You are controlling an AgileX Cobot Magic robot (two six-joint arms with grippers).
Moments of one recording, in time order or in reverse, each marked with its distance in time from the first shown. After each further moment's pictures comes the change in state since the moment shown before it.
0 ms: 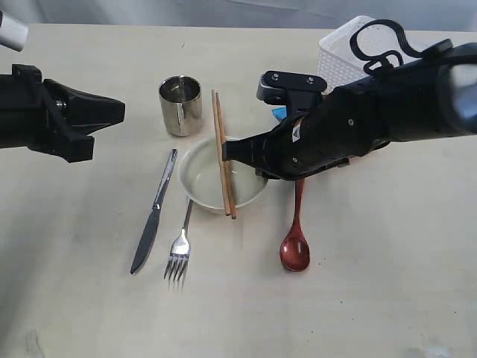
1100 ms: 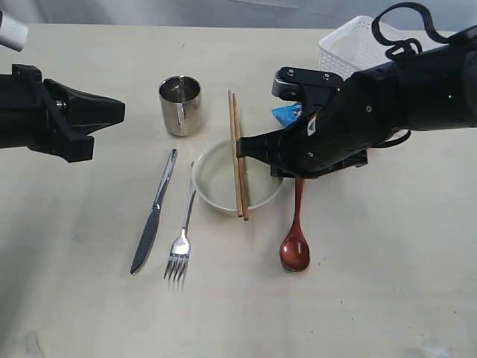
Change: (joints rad) left arm 0.000 0.000 0.000 0.000 0.000 0.000; right arm -0.041 -0.044 -0.001 -0.014 0.105 0.009
